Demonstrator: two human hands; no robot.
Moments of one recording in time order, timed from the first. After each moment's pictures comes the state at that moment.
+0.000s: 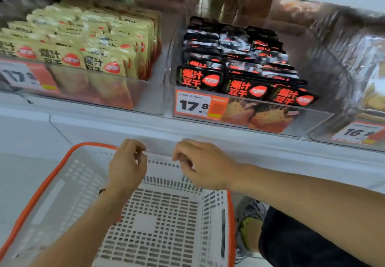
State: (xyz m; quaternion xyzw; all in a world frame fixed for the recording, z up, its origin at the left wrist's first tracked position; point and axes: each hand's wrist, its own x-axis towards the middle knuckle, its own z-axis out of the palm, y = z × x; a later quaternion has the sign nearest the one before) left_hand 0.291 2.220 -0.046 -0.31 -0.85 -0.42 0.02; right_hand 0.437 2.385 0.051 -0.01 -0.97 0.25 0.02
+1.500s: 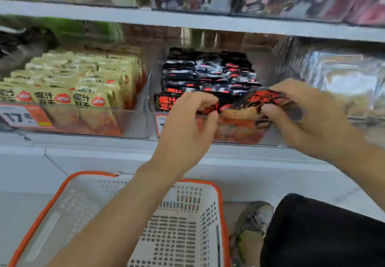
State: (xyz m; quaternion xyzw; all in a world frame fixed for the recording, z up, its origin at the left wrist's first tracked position) left_hand 0.369 2.324 0.138 -0.51 -0.68 -0.52 0.05; right_hand 0.543 2.478 0.193 -0.09 -0.95 0.07 0.30
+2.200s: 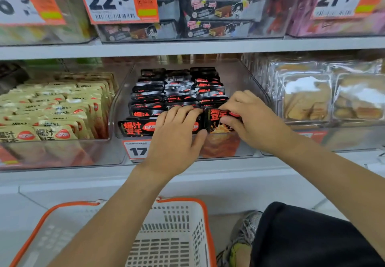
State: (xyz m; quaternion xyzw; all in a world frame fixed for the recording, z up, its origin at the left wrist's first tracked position) left_hand 0.371 2.386 0.134 -0.59 -0.77 -0.21 0.16; right_hand 0.521 2.533 0.166 -0.14 -0.96 0.07 0.25
